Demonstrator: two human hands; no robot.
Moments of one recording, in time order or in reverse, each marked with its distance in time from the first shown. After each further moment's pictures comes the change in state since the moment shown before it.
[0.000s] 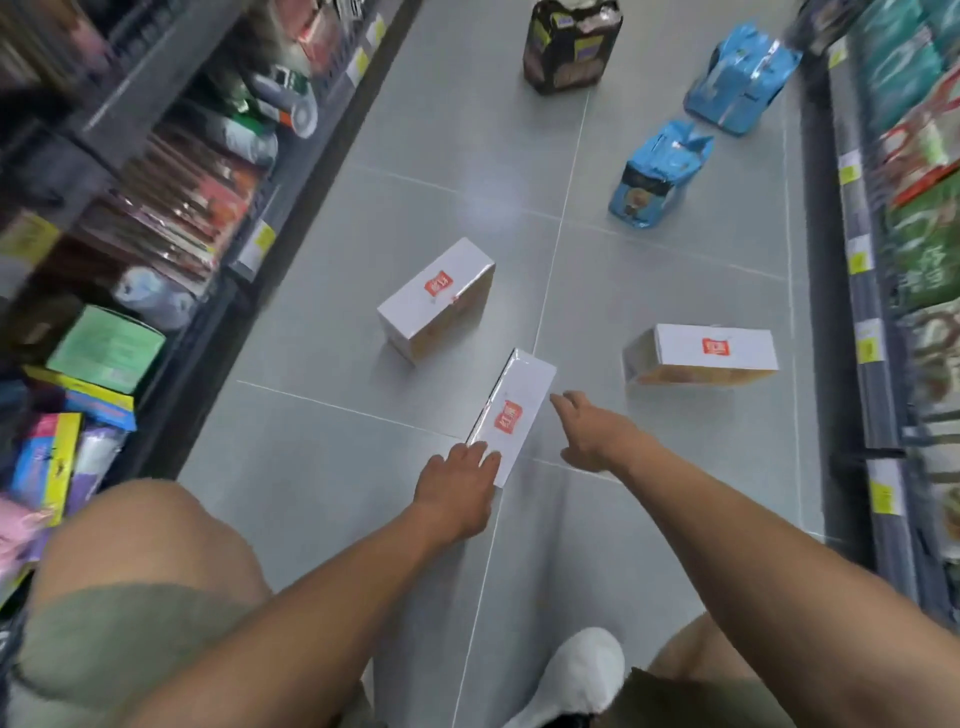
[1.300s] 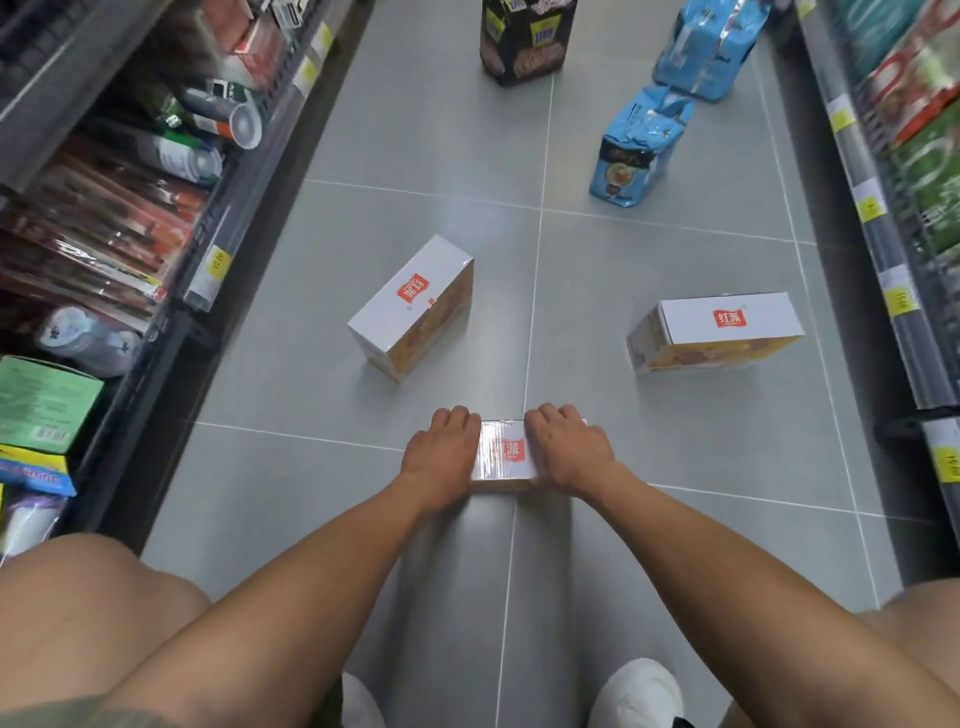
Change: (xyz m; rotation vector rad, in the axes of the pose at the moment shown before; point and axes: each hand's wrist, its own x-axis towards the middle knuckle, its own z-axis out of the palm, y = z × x) left_hand 0.102 -0.049 0.035 0.046 0.160 -0.013; right_hand 0.075 -0.017 0.085 0.013 0.284 -0.012
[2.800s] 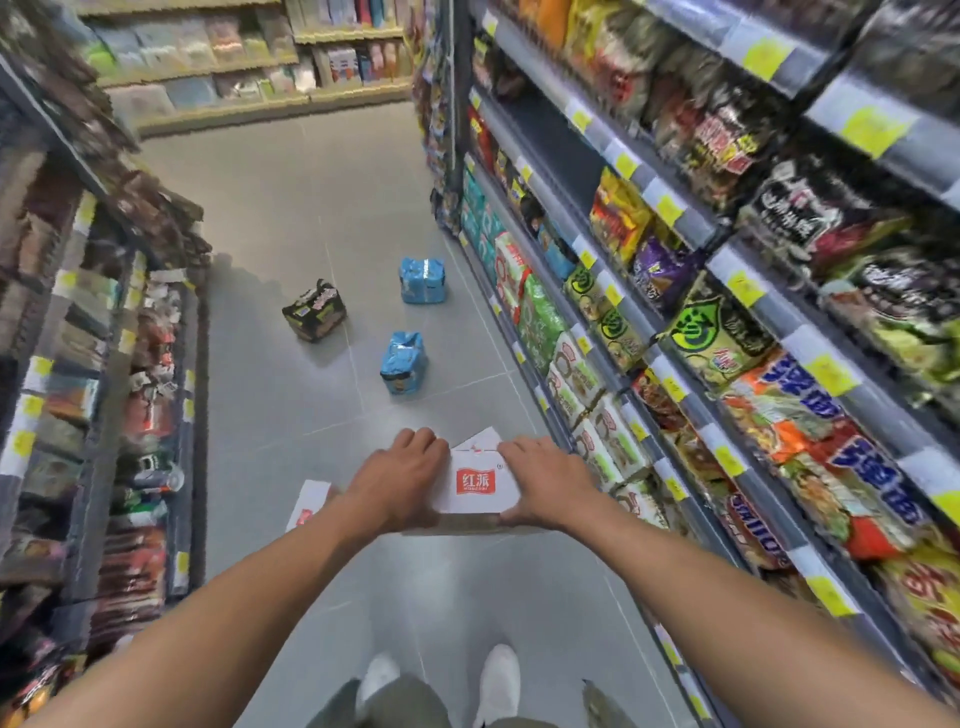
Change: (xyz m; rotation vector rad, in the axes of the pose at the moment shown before) left_hand -0.241 0.323 -0.662 0.284 0.011 0.516; right_hand -0.517 0.140 -0.549 0.261 0.179 0.296
